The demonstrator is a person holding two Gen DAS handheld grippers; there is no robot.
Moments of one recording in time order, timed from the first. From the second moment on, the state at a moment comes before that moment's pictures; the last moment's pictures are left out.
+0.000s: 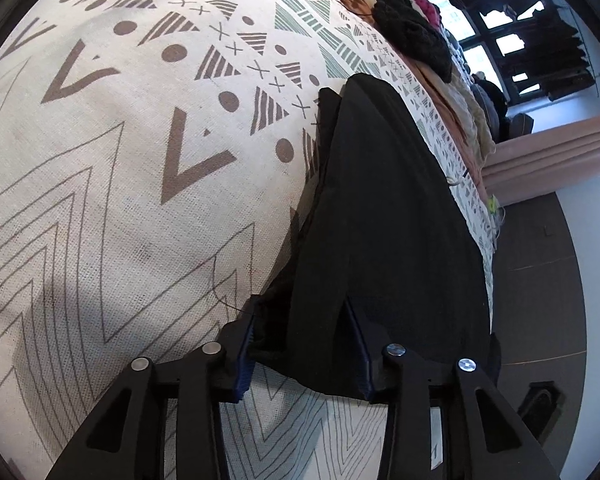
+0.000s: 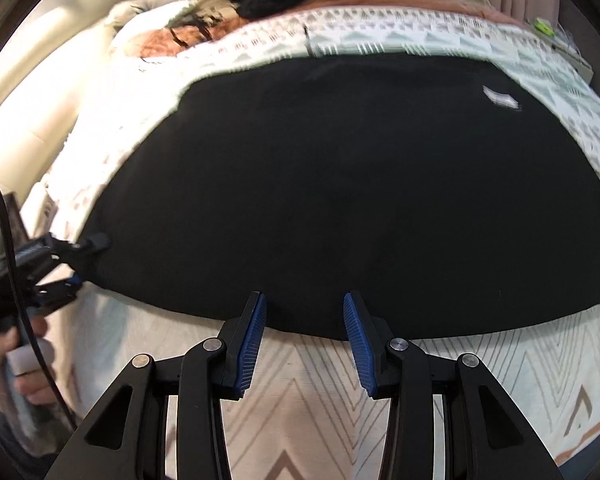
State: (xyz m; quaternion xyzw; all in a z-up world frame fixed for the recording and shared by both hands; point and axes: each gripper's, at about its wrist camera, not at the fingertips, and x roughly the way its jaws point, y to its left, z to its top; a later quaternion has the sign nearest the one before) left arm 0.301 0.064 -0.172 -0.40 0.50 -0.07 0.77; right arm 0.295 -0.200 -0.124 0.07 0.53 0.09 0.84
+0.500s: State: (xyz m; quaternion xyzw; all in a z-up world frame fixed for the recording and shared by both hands) left arm 0.298 0.060 -0.169 -0.40 0.51 -0.03 0.76; right arm 0.350 -0.211 -0.133 0.09 0.53 0.08 0.84
